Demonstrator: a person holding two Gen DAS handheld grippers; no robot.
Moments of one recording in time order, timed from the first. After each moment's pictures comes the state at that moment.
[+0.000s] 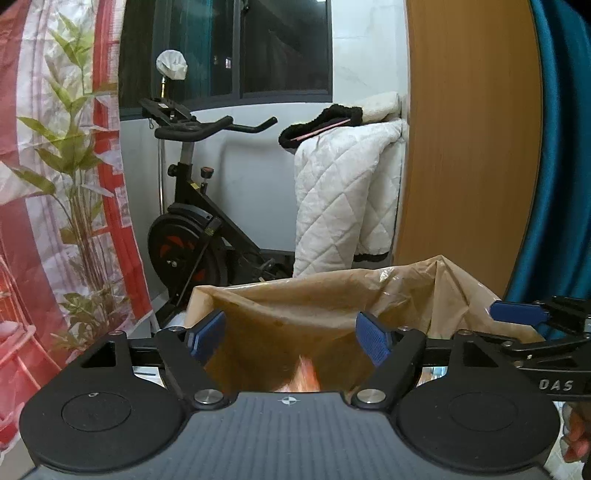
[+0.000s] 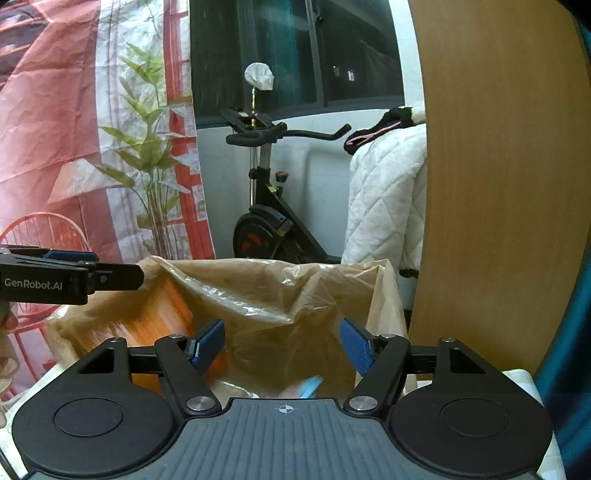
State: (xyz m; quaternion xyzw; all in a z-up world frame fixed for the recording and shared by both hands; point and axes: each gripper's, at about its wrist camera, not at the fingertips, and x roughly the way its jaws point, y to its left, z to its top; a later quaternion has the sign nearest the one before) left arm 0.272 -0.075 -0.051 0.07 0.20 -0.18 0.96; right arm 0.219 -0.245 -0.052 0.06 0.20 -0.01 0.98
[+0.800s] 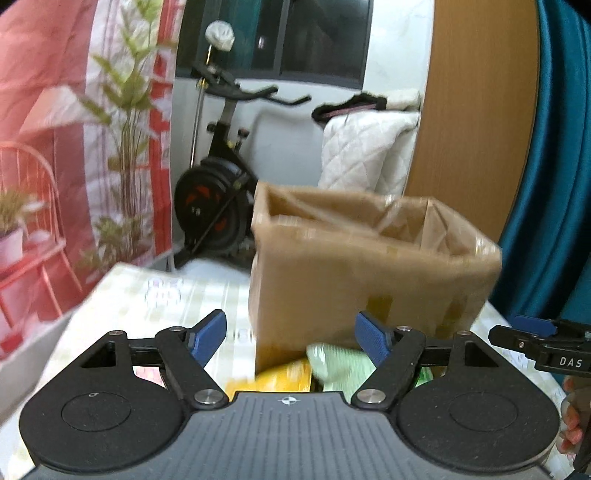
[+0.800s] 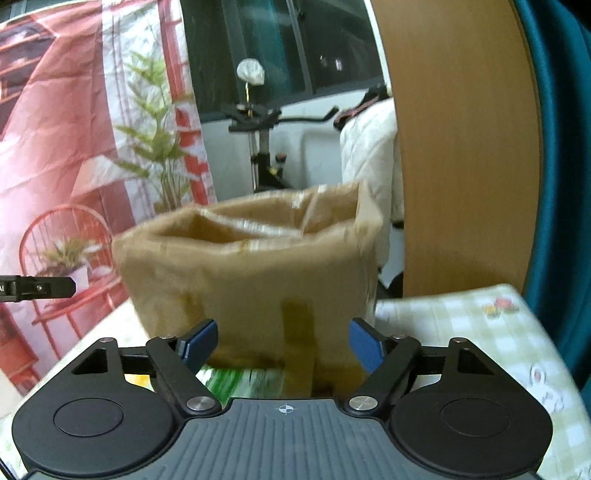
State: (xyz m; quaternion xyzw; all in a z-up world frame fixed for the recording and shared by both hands) left arm 0.144 0.016 -0.091 0.01 0.25 -0.16 0.95; right arm 0.071 -0.215 -0.109 0.10 0.22 -0.01 0.97
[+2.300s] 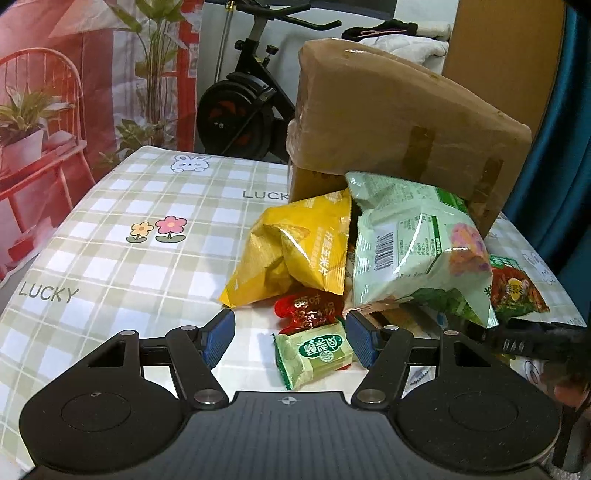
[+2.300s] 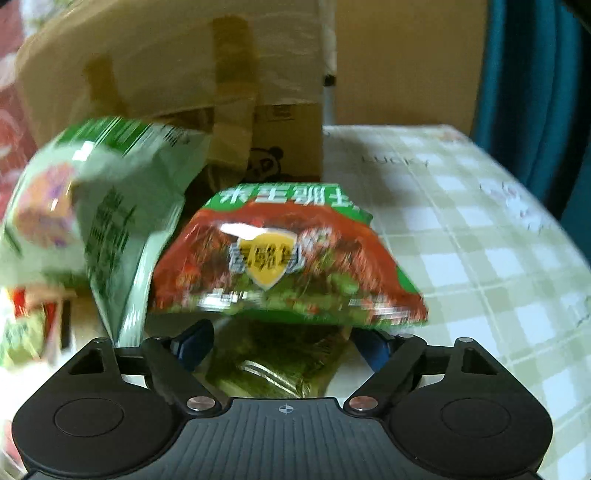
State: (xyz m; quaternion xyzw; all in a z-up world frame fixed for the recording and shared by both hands) left arm 0.095 0.057 -0.186 0.00 0.35 -0.13 0.93; right arm 0.057 -0.165 -0.243 0.07 0.39 -0.13 0.91
